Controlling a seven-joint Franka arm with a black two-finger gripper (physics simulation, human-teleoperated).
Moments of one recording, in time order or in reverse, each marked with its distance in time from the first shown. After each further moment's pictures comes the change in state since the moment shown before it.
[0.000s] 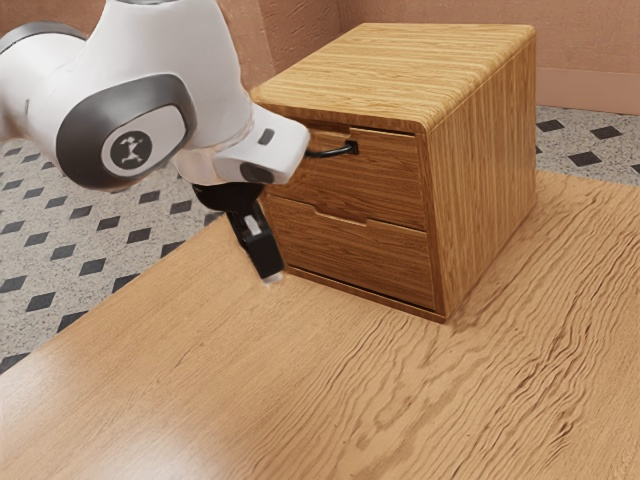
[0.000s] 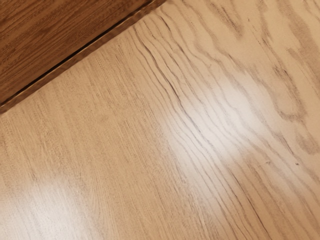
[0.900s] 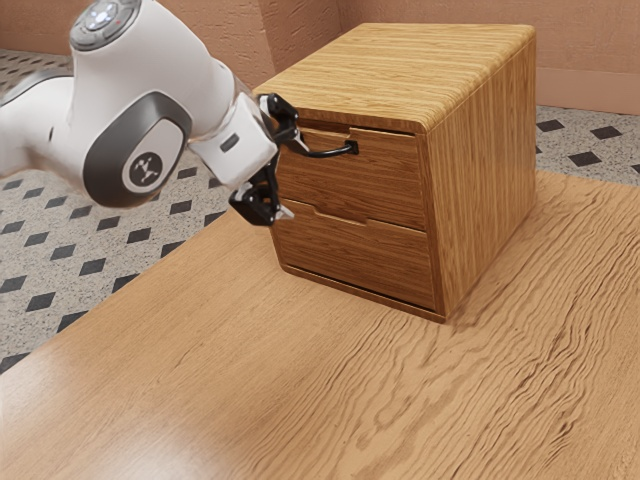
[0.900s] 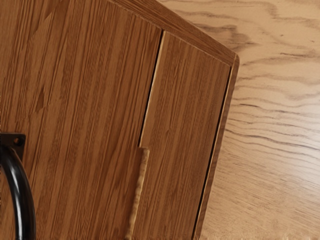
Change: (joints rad) arm 0.034 0.078 0.089 -0.043 -0.068 0.466 0.827
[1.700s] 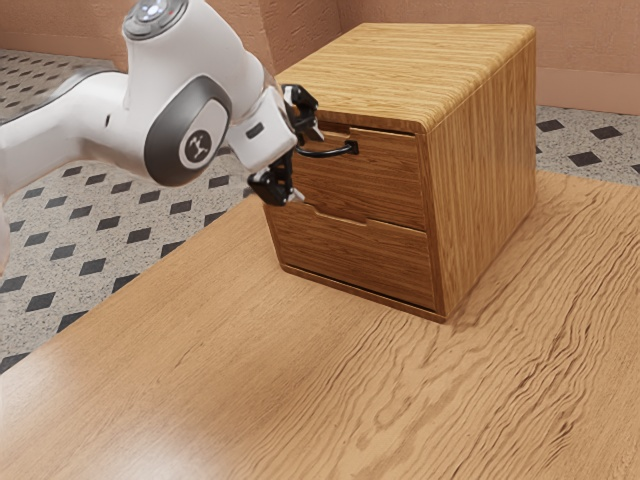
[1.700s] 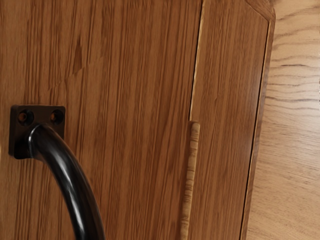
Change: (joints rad) arm 0.088 0.213 0.004 0.190 -0.125 0.003 0.216
